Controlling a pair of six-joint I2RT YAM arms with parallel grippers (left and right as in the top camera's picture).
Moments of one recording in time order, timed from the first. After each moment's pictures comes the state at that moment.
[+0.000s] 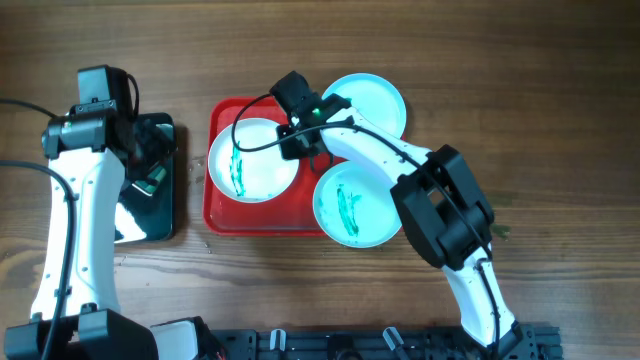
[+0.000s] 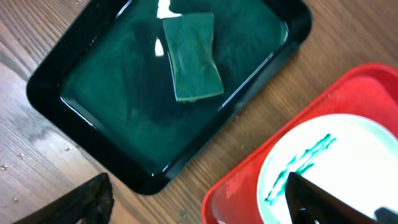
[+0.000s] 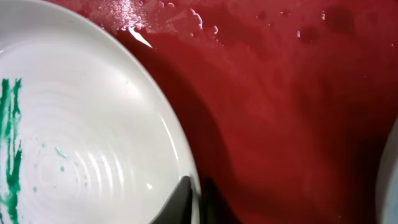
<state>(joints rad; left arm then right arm) 0.17 1.48 1.30 -1.13 -0.20 -0.63 0.69 2.27 1.73 -0.66 -0.07 0.43</state>
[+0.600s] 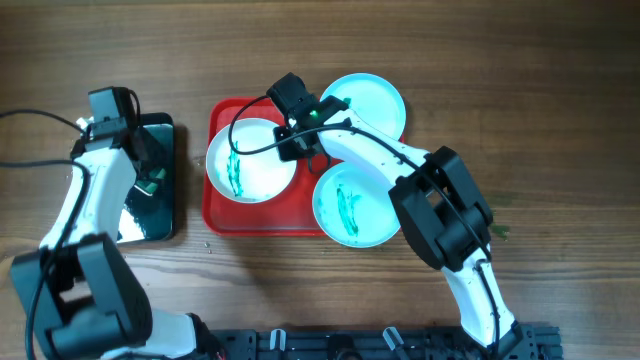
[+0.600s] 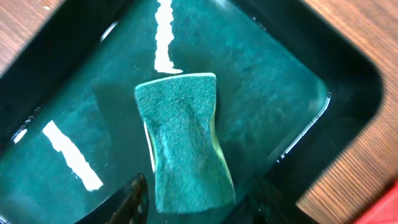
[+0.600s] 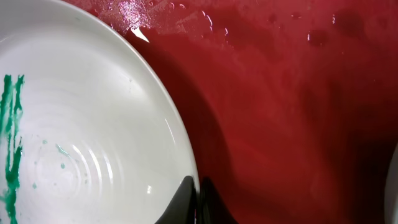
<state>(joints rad) 0.24 1.66 1.05 -0.58 -0.24 -0.50 0.70 2.27 1.73 -0.65 -0.07 0.42</state>
